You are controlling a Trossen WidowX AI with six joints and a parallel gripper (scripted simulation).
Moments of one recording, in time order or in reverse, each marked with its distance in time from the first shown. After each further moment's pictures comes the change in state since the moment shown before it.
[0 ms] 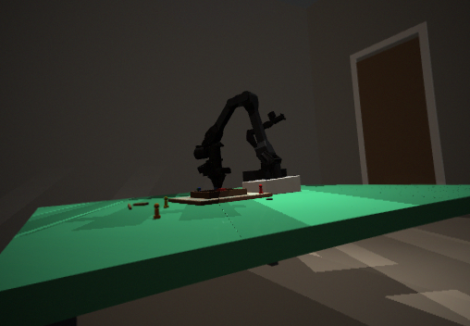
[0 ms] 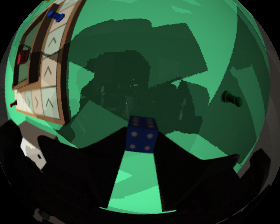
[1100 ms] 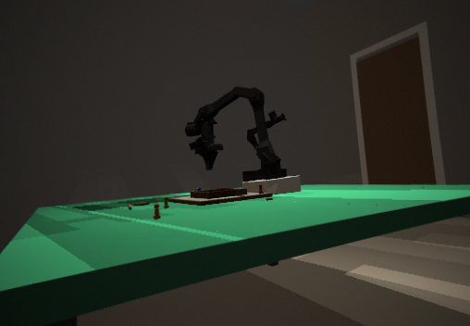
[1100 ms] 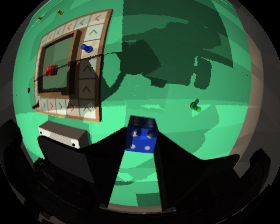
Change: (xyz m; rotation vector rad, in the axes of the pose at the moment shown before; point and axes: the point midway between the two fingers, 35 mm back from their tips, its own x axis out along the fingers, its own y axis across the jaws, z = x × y) arm -0.107 0.015 0.039 -0.010 -0.021 -0.012
